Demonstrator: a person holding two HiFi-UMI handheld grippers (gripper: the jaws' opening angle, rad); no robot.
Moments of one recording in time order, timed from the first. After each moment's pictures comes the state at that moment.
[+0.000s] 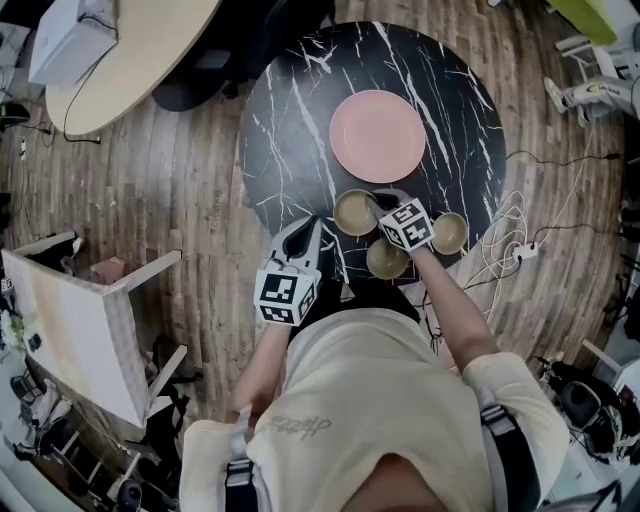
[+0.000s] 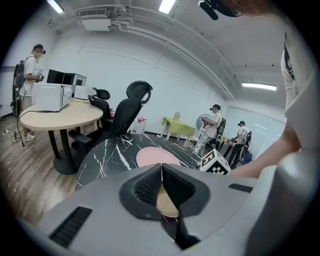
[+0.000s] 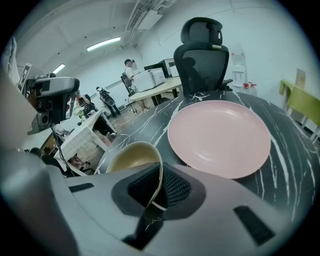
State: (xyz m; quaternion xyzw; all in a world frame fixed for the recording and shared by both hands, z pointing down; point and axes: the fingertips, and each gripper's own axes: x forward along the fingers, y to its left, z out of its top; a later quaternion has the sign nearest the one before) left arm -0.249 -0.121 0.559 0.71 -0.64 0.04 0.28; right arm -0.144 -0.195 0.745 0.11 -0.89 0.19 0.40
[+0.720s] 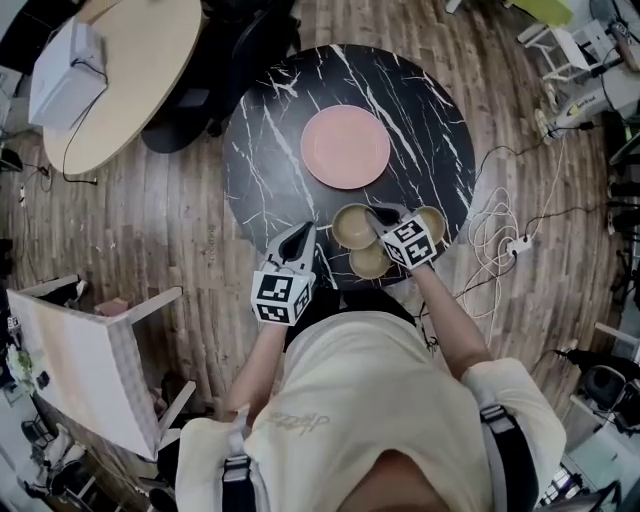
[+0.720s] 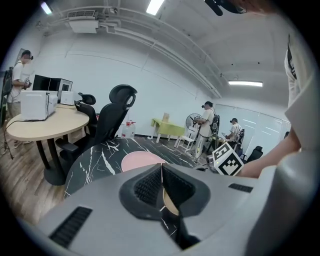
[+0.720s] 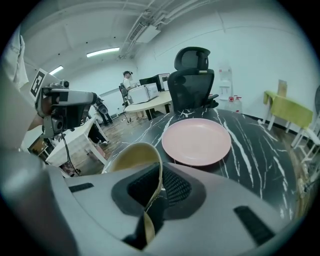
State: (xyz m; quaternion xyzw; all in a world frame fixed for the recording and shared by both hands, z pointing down) left arm -0.209 -0.124 0.537 0.76 -0.61 0.05 0.24; right arm -0.086 -0.188 0.682 0.17 -0.90 0.17 0.36
